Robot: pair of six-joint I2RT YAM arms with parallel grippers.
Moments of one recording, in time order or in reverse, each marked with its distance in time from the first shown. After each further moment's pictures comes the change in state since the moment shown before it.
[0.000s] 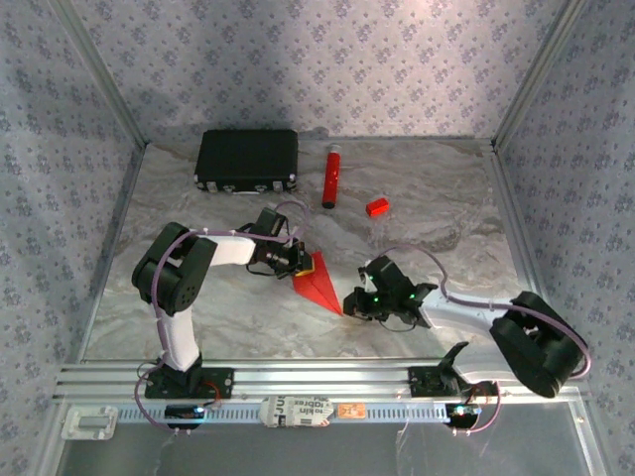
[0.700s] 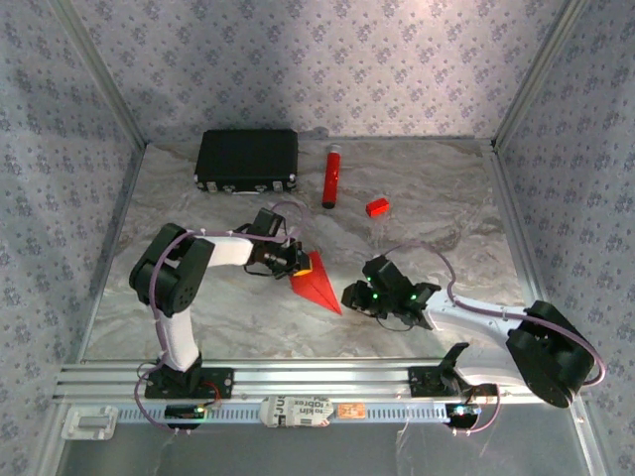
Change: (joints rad) left arm 0.014 -0.018 -0.020 0.004 -0.012 -0.011; right arm 0.049 -0.060 0.034 -0.084 0.186 0.139
